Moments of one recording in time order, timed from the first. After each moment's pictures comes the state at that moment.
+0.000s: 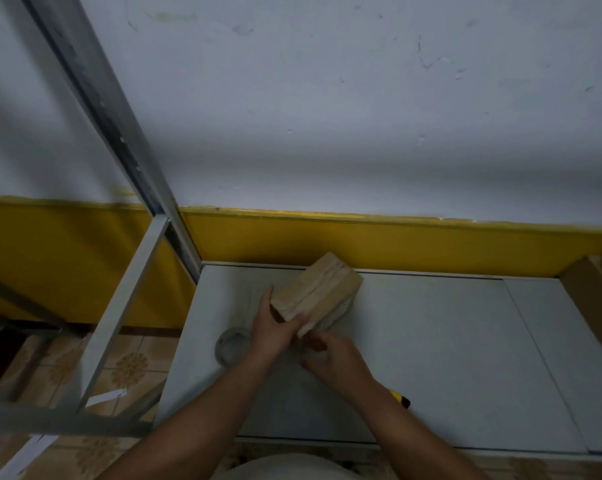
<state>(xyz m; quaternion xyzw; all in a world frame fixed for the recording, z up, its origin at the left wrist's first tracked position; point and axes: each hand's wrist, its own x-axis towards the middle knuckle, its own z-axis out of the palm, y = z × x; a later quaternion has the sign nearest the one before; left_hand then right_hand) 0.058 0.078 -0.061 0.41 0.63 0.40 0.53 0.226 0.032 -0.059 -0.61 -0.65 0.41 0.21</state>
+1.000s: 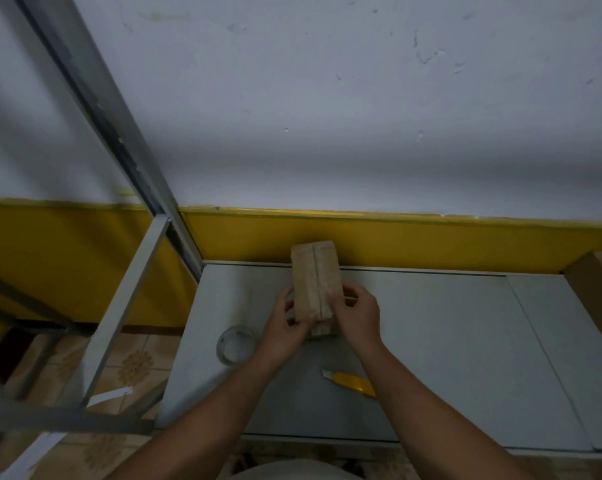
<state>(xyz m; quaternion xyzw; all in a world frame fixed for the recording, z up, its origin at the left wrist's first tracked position) 0.074 0.066 -0.045 0.47 0.57 0.38 0.56 0.241 0.089 -0.037 -0.67 -0.48 0.36 0.43</state>
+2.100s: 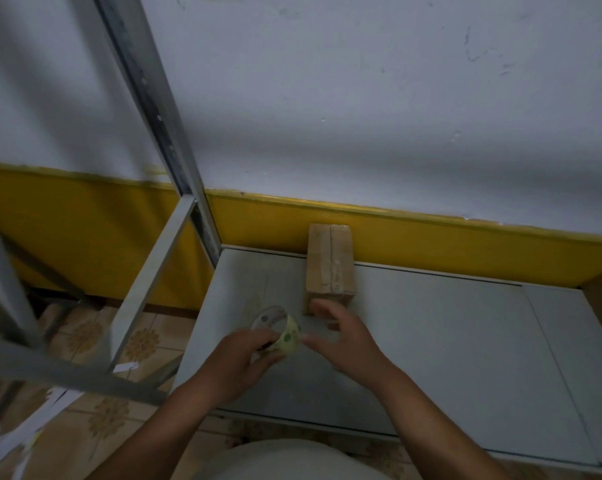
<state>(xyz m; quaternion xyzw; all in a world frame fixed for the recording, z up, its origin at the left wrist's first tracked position) -0.043 -0.004 -0.031 0.78 0.50 0.23 0.30 0.208 0.027 0.006 -0.54 -0.65 0.47 0.25</state>
